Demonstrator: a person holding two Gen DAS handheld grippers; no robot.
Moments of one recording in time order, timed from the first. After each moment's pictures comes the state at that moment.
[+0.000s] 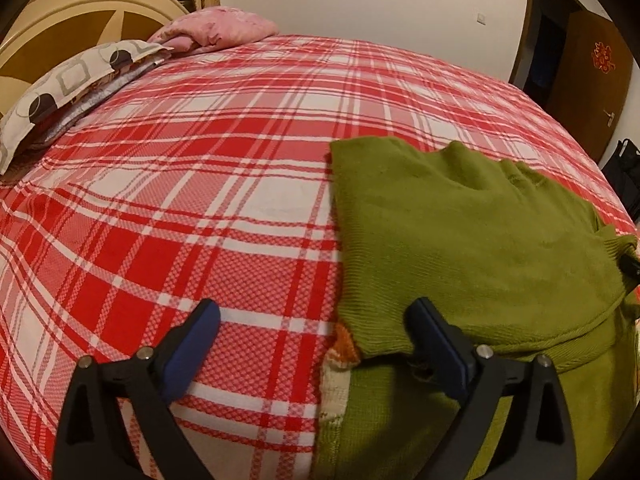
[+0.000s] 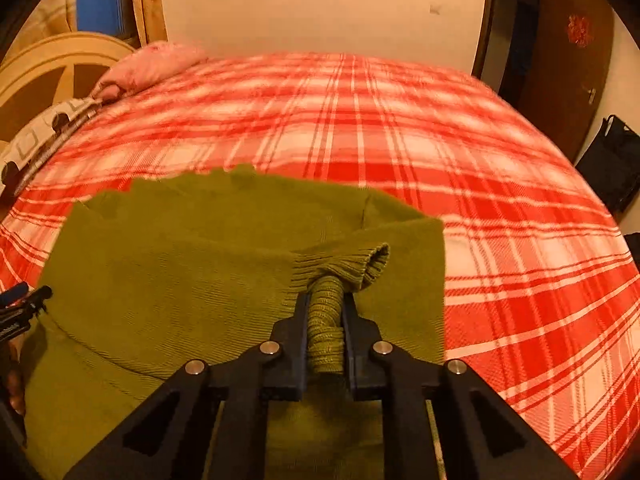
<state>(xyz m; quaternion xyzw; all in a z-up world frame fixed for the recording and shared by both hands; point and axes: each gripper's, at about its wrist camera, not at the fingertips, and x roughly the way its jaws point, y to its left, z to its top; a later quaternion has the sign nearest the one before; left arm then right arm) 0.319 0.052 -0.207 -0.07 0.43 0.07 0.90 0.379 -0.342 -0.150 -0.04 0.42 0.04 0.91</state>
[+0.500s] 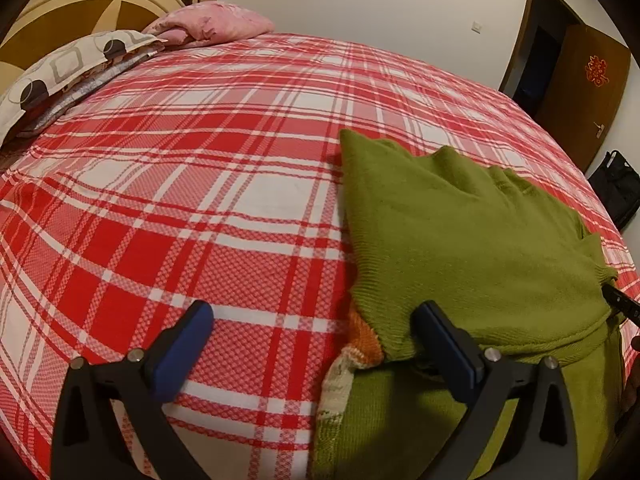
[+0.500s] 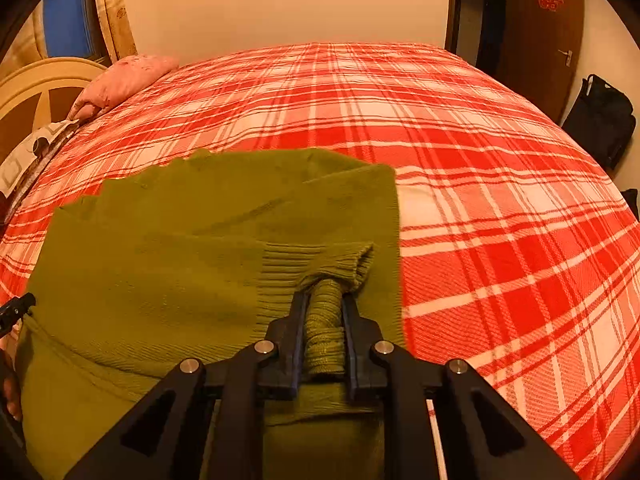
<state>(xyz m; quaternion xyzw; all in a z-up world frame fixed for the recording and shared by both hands) 0.316 0.059 -0.208 -0.10 0.43 0.05 0.90 0.376 -0.382 -0.177 0.01 0.45 0.01 0.89</state>
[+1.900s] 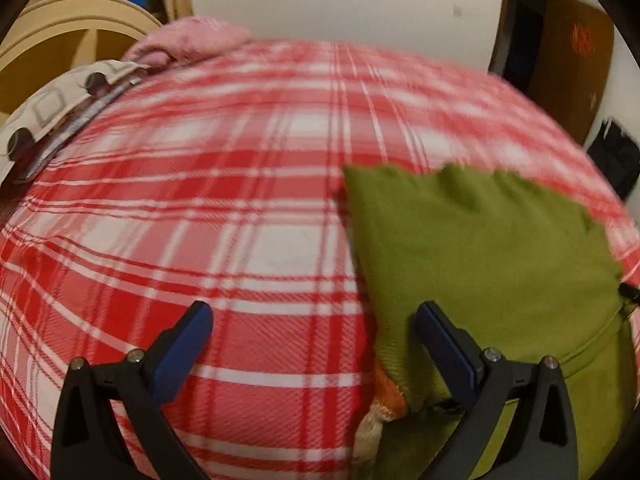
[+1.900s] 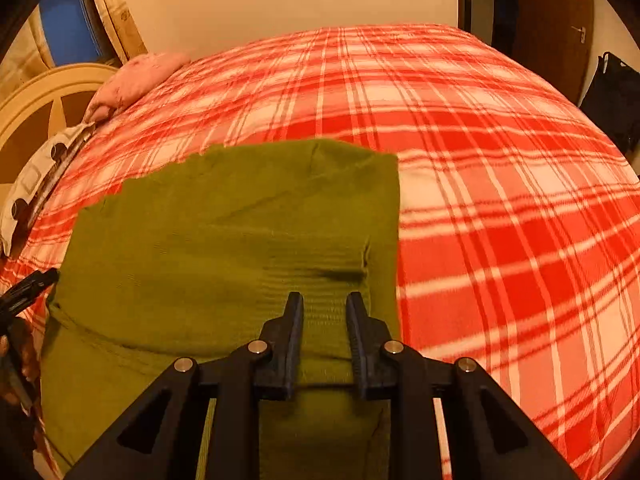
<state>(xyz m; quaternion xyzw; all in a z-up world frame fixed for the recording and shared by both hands) 0.349 0.059 -0.198 -0.03 0.44 0.03 0.89 0.377 -0.397 -0.172 0.04 0.48 0.05 0.87</state>
